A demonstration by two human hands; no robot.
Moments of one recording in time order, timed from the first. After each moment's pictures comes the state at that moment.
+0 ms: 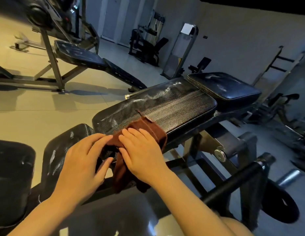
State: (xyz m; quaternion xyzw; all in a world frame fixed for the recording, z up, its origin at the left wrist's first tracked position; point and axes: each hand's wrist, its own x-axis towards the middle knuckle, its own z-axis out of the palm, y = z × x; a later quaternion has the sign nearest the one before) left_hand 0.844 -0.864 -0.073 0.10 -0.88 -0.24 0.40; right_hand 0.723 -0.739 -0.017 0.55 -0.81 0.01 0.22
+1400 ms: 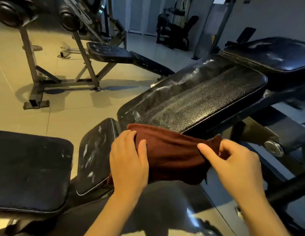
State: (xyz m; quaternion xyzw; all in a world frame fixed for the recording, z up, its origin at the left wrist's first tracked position) left_hand 0.796 -0.814 -0.076 0.31 -0.81 -0.29 0.40; right_hand 0.709 -0.634 -0.001 0.27 -0.87 0.37 0.17
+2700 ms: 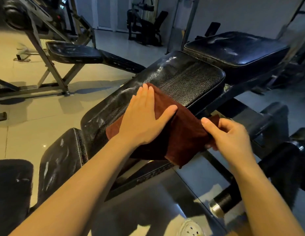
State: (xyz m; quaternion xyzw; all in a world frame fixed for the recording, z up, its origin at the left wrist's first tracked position) left_hand 0.683 -0.813 0.012 0.08 -0.94 -0.25 0.24; right_hand 0.635 -0.599 0.018 0.17 -0.83 0.52 0.11
